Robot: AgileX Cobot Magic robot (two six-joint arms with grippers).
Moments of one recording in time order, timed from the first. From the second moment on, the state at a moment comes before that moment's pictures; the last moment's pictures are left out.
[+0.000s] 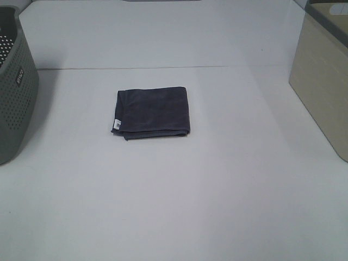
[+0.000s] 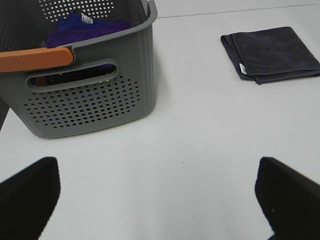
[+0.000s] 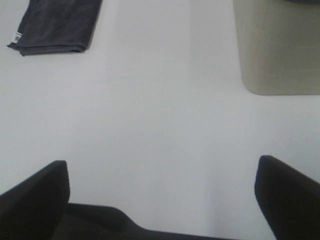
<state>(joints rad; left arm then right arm) 0.01 -0.01 -0.51 -0.06 1.05 0.07 0.03 0.38 -0.66 0.12 1.09 -0.07</state>
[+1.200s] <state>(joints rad) 0.01 -0.01 -0.51 -0.06 1.05 0.07 0.23 2.07 -1.70 0.67 0.95 -0.30</state>
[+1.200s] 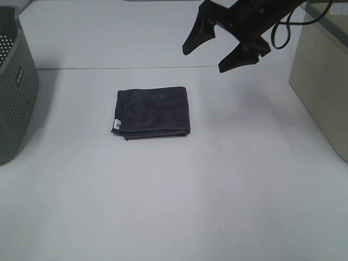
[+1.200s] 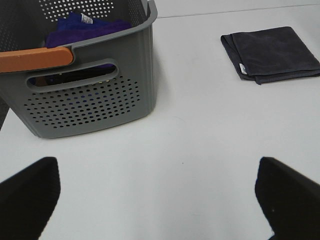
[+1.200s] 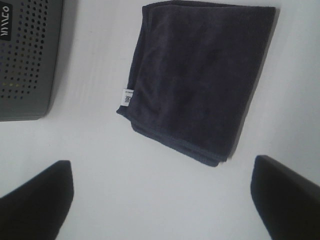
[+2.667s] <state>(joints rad) 0.01 -0.01 -0.51 -0.06 1.05 0.07 0.41 2.64 -2.06 0.84 0.81 -0.24</state>
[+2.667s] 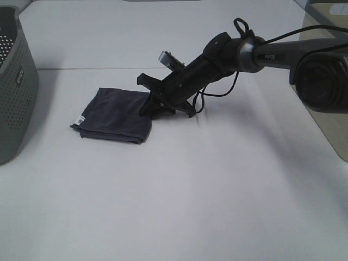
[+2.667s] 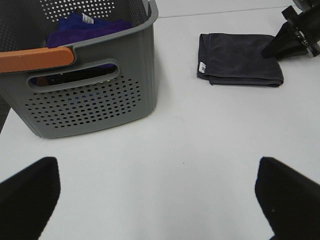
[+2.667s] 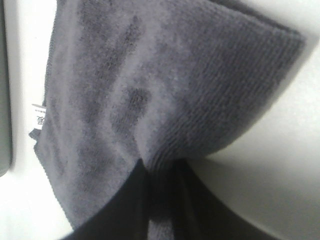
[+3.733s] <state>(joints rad) 0.01 -0.01 -0.51 -0.05 1.05 0.07 0.23 2.35 -2.44 0.53 1.21 -0.13</state>
